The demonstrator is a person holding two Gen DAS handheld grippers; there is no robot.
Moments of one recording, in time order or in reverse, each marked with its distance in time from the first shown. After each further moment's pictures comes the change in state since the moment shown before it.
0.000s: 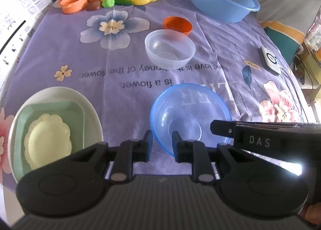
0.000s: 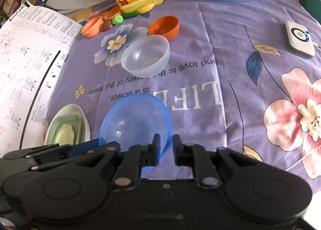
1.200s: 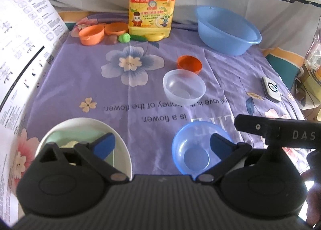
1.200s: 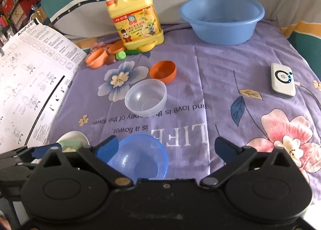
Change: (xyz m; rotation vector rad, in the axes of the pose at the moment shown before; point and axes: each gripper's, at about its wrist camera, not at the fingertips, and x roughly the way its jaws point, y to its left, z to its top) left arm -0.048 0.020 0.009 -0.001 -0.186 0.046; right arm -0.050 0.000 0.015 -0.053 -0.208 -0.024
